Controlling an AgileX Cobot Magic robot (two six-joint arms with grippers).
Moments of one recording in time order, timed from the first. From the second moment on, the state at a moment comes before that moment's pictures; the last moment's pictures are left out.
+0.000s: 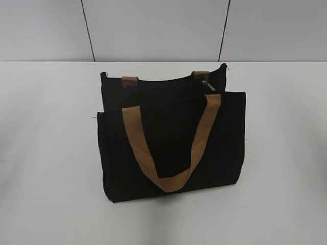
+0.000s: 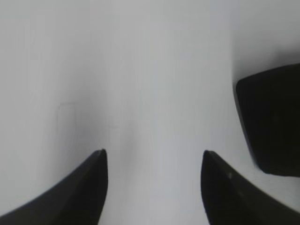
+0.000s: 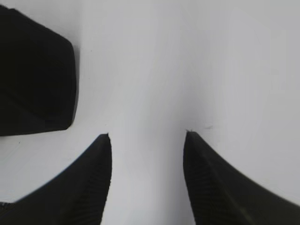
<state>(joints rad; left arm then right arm) 0.03 1.07 -0.97 -0.20 1.02 0.25 -0.01 1.07 -1.13 0.10 1.12 -0.14</state>
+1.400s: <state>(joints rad) 0.03 0.02 -0.53 -0.27 1.08 0.25 -0.01 0.02 -0.49 0.16 1.10 -0.17</state>
